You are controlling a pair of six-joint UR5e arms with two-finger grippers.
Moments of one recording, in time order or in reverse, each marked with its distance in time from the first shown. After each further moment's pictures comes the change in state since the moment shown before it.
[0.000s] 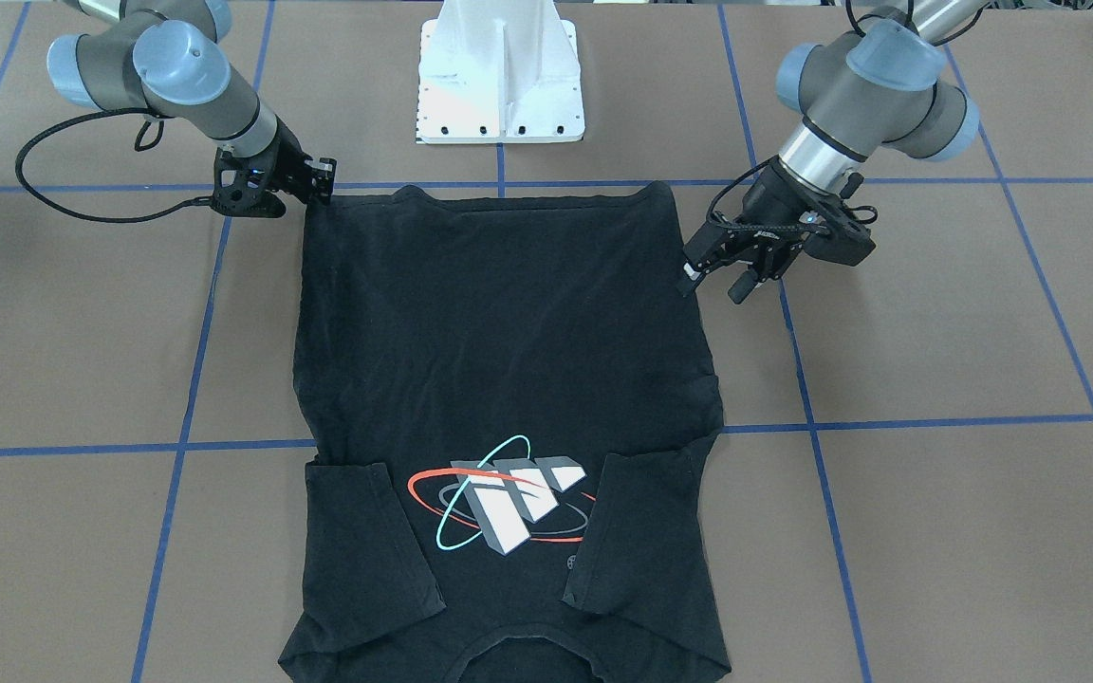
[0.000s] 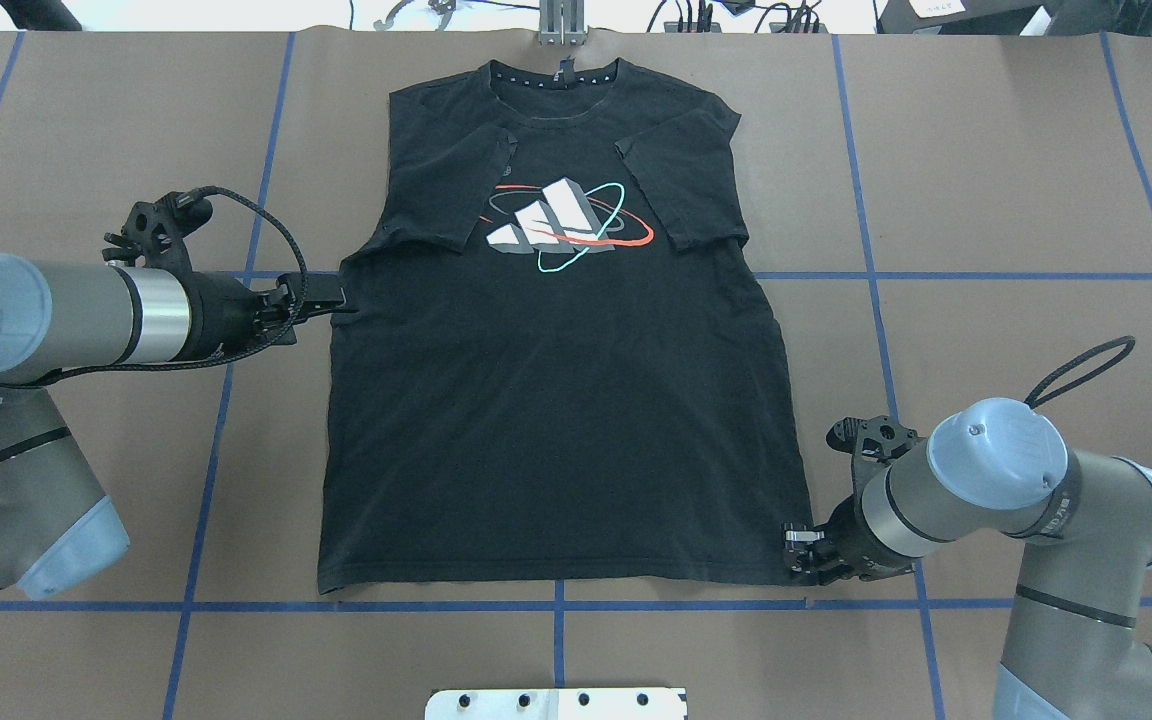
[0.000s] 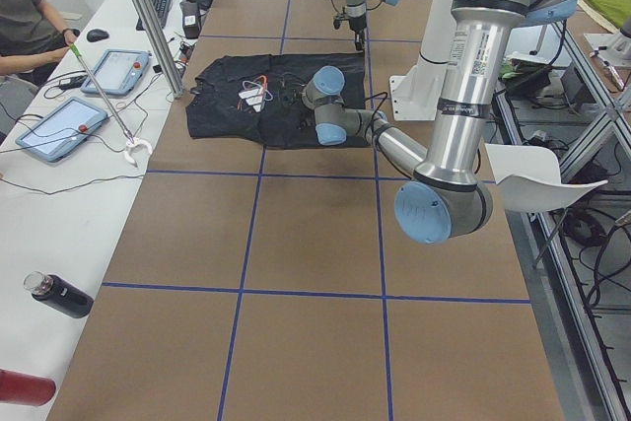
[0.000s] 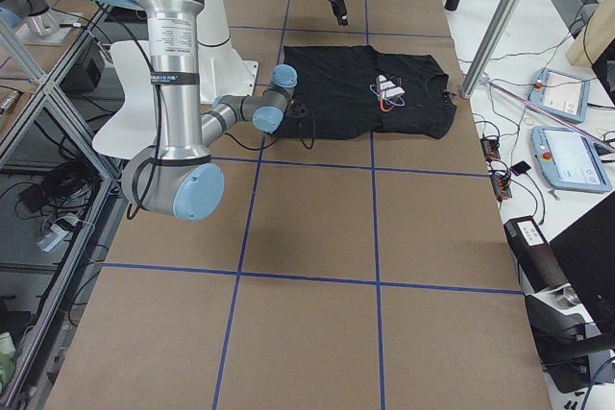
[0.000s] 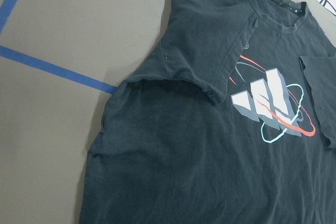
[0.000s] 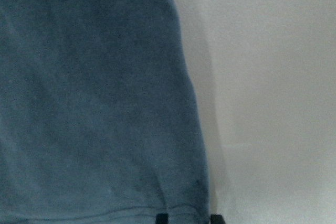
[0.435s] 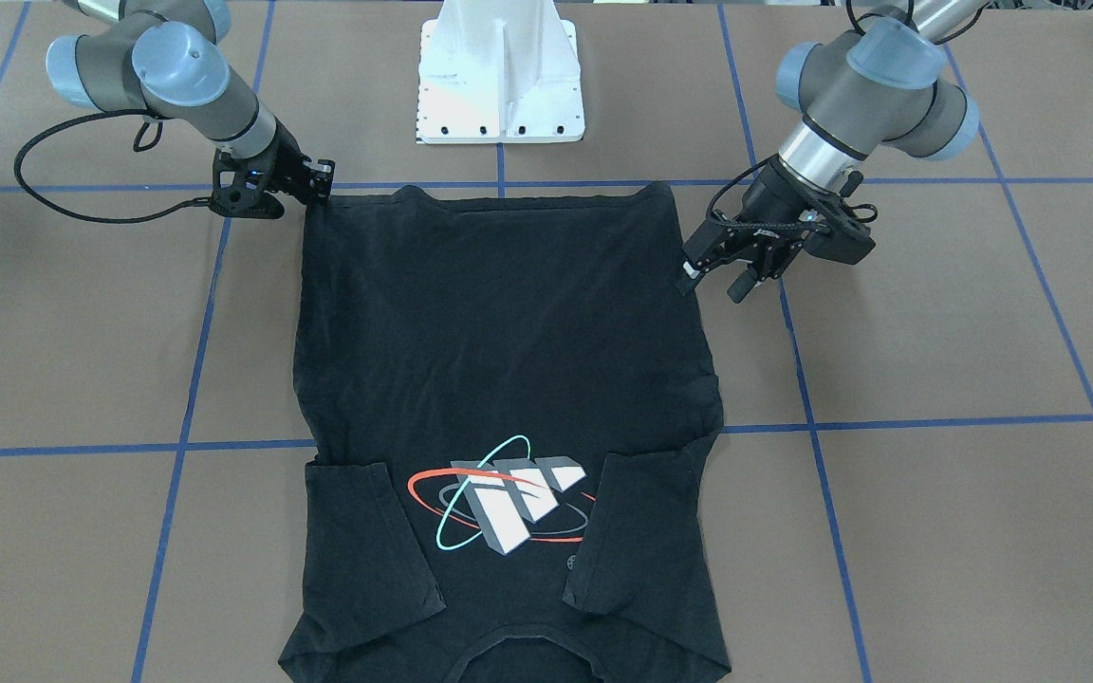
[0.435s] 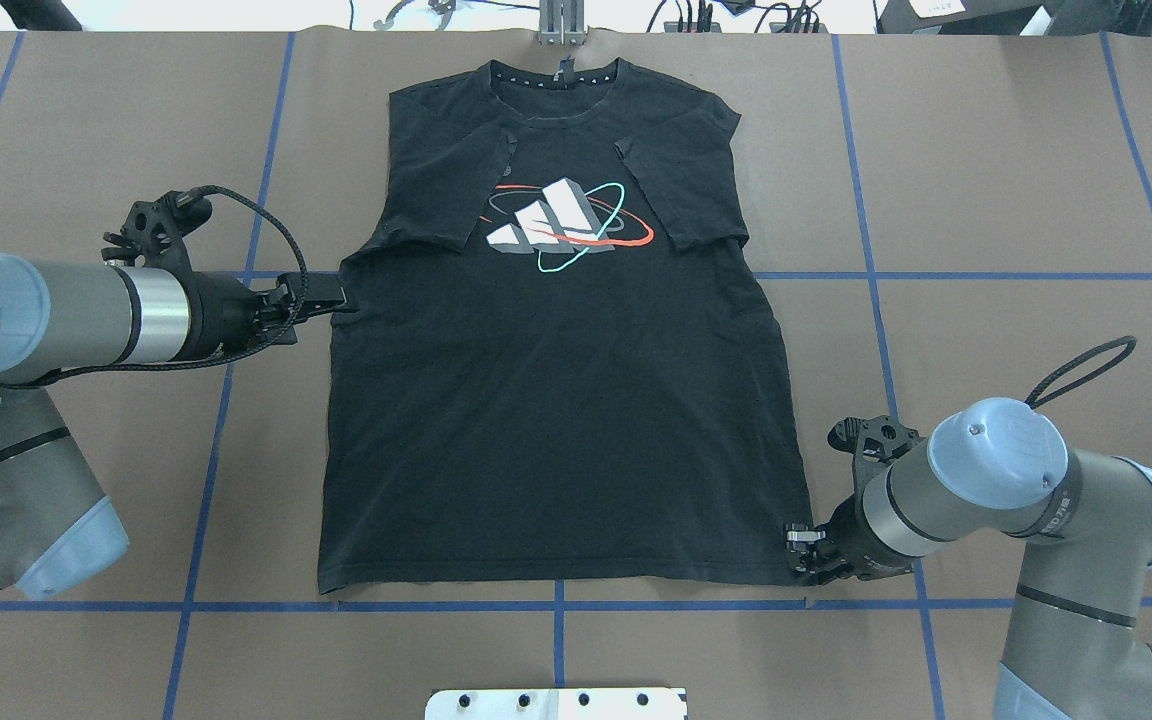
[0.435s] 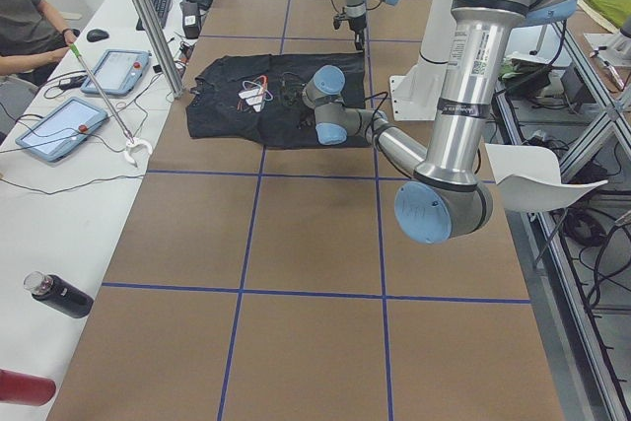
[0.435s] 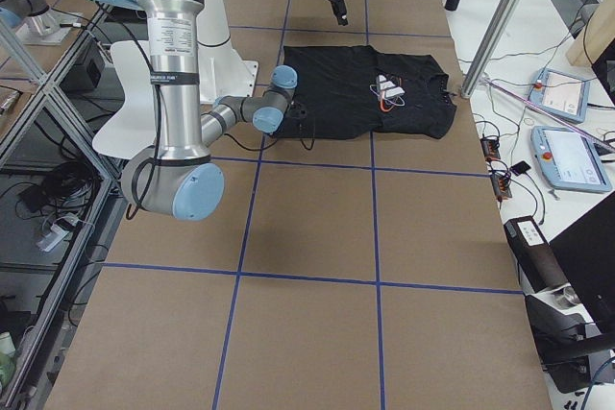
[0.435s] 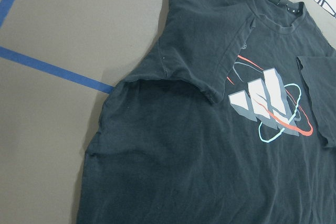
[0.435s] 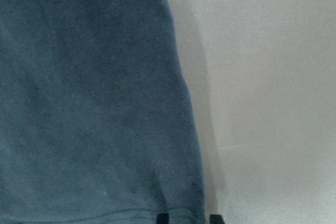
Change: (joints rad) left arm 0.000 0.000 -0.005 0.000 0.000 0.000; right arm 0.001 -0.001 -0.001 -0.001 0.000 0.000
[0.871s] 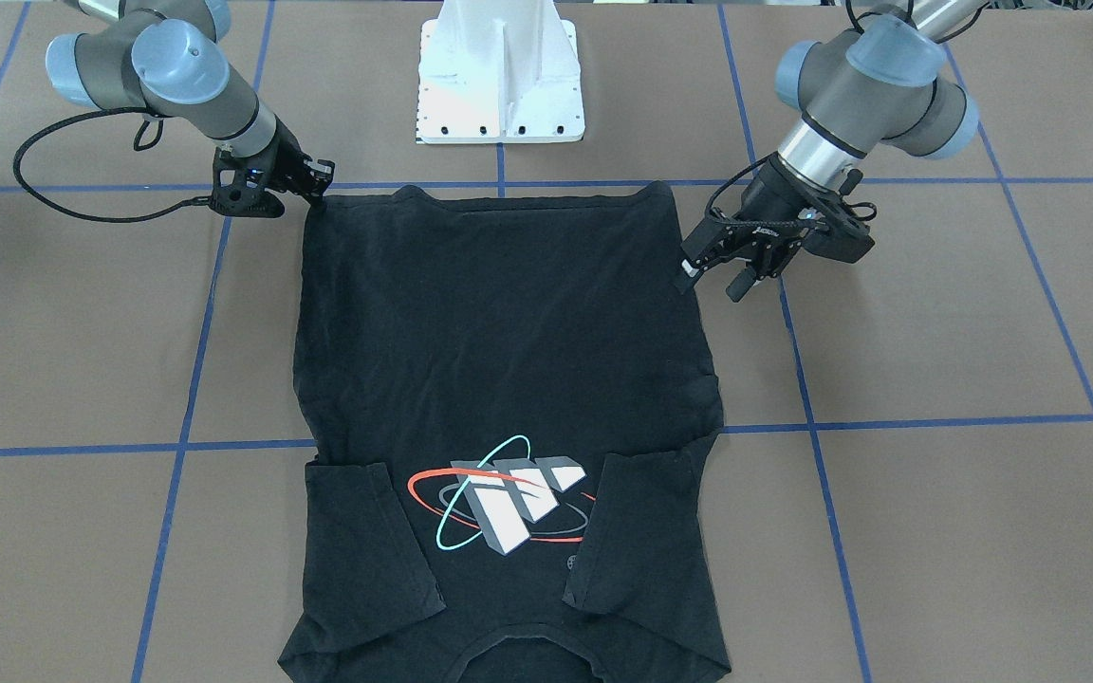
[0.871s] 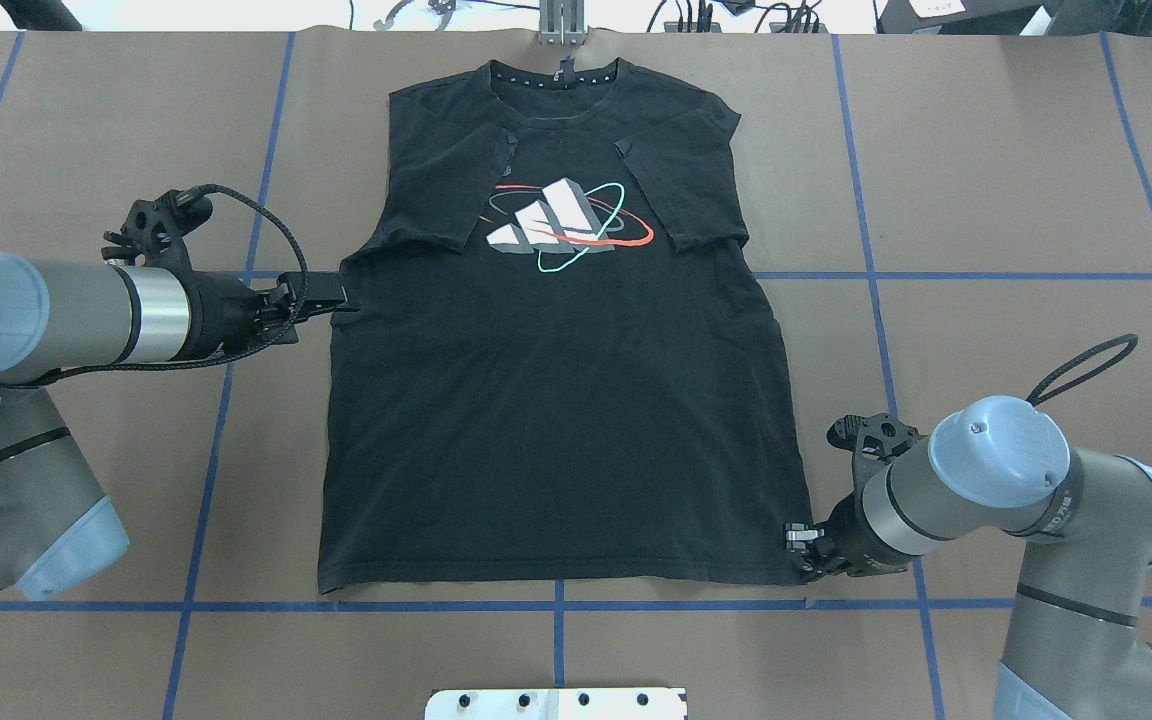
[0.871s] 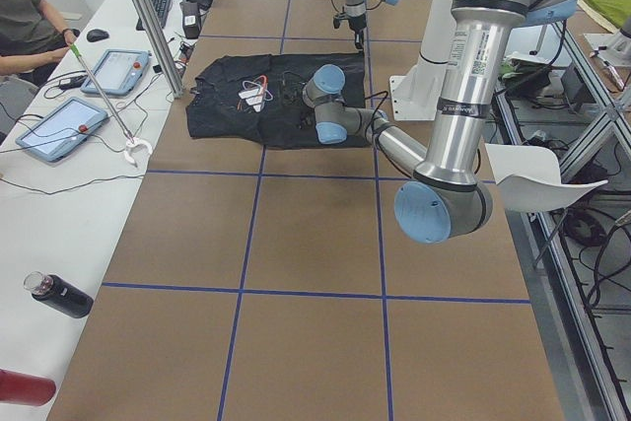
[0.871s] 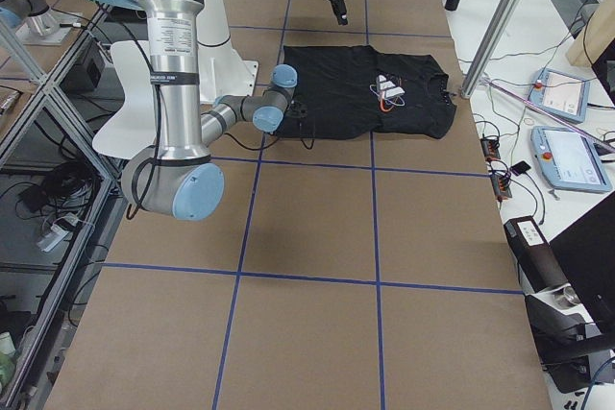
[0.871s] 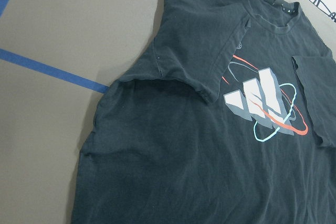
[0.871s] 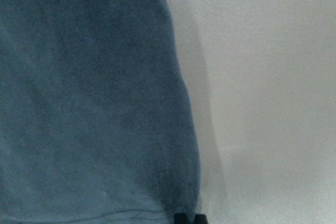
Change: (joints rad) left arm 0.000 0.001 -0.003 0.001 0.000 0.000; right arm 0.004 0.003 0.011 -0.002 -0.005 0.000
